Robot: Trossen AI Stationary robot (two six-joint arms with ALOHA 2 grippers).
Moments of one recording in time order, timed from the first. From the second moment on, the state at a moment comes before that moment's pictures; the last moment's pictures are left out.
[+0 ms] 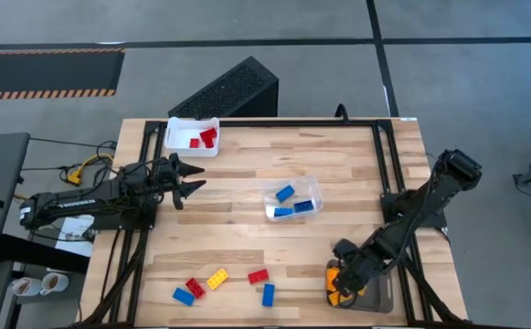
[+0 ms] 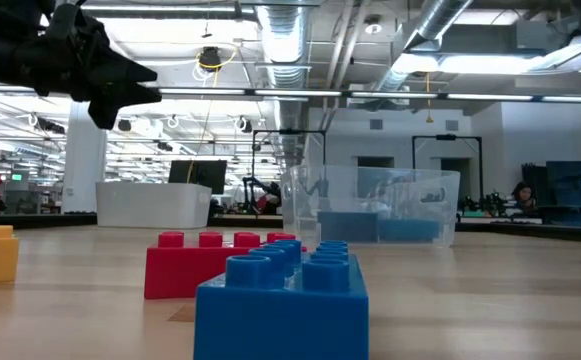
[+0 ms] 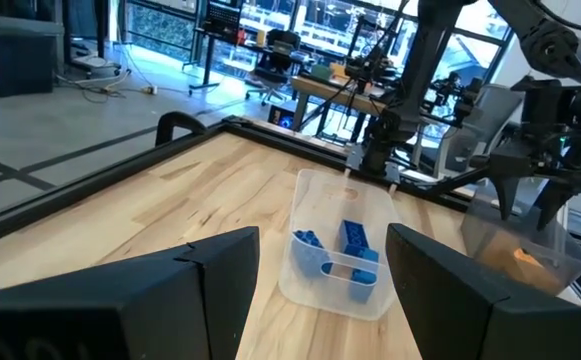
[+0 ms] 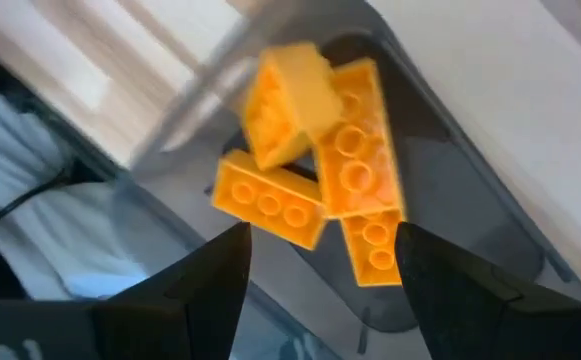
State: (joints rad) left arm 0.25 0.28 0.13 0.10 0.02 -0.27; right arm 0.75 1.49 1.01 -0.73 -0.10 1.63
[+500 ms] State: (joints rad) left arm 0.25 0.28 0.13 0.12 0.02 -0.27; right arm 0.53 1.49 1.19 -0.60 0.26 1.06
